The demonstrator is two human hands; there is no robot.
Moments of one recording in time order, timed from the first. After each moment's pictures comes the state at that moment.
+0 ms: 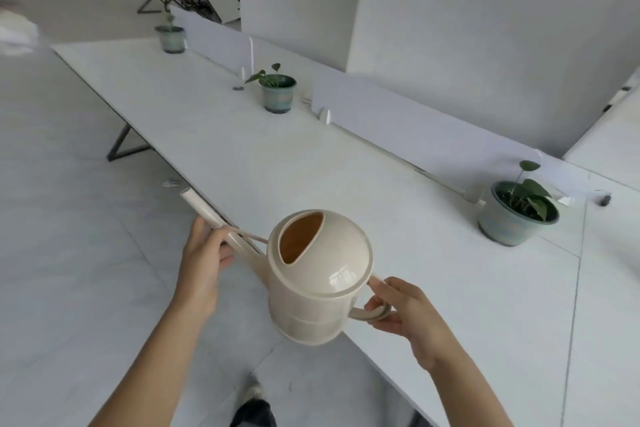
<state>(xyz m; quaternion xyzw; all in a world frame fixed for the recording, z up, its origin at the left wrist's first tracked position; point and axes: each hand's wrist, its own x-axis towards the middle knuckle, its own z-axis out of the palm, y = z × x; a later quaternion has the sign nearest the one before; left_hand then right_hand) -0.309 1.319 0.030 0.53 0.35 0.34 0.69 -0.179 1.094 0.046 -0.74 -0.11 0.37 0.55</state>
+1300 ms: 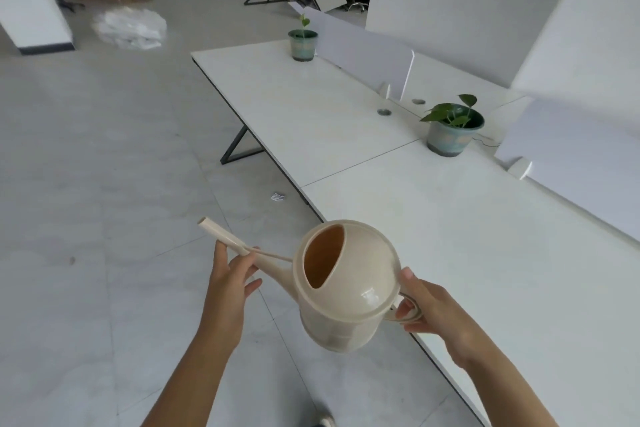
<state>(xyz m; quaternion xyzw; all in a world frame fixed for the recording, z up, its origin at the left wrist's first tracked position) -0.381 1.745 0.006 0.45 0.46 0.38 0.67 -0.188 1.584 0.027 -0.76 -0.23 0.44 0.42</state>
